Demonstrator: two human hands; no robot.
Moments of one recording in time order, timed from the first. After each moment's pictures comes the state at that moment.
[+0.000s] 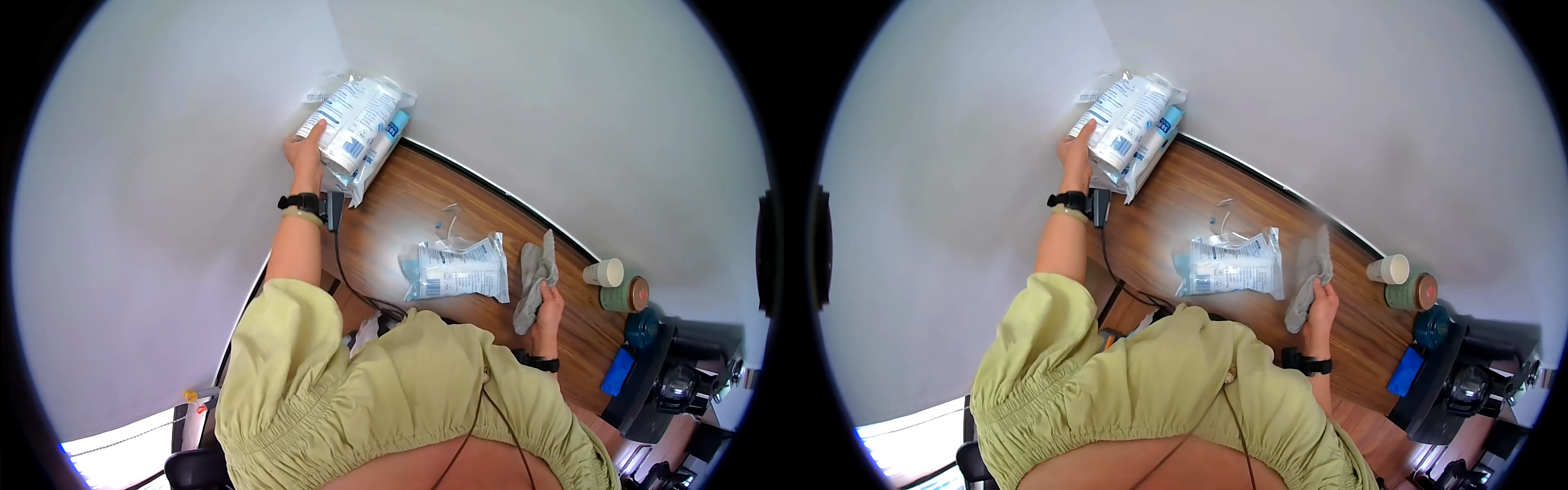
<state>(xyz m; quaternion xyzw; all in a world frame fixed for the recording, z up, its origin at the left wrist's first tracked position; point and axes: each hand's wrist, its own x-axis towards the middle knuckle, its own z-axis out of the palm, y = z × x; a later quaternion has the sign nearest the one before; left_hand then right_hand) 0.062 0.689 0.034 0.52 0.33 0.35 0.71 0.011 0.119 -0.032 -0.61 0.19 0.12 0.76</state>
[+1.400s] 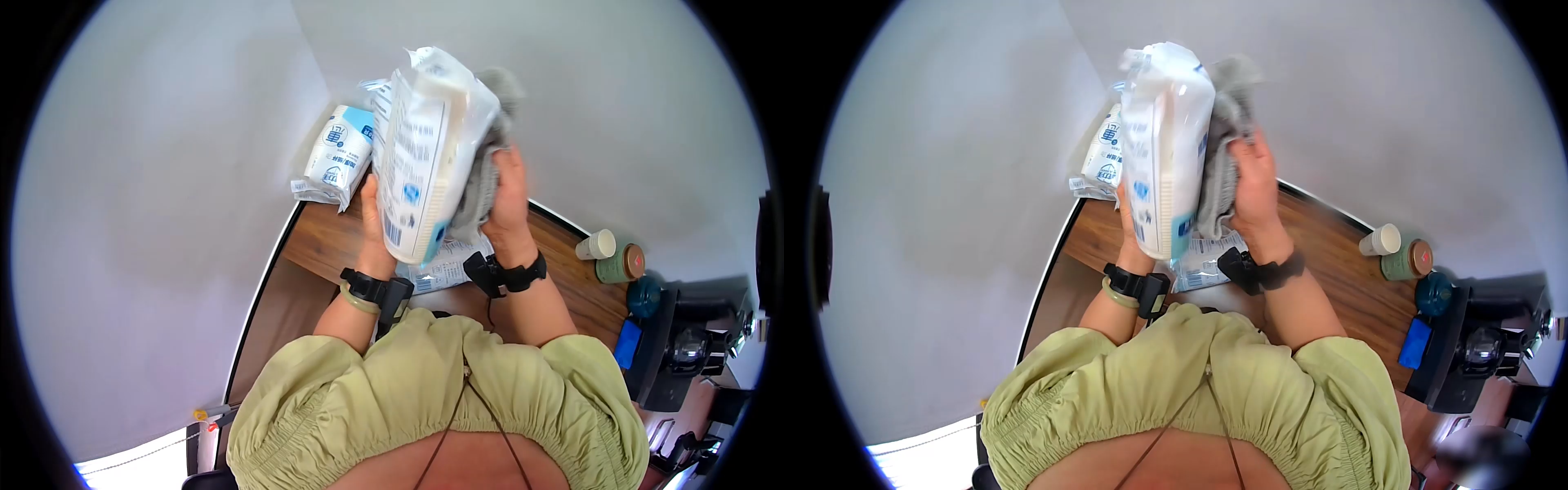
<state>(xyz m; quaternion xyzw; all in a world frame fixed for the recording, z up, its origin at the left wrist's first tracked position) -0.012 0.457 0.101 0.17 -0.03 0.08 0.98 0.061 0.310 0.170 -0.36 -0.19 0.15 0.90</state>
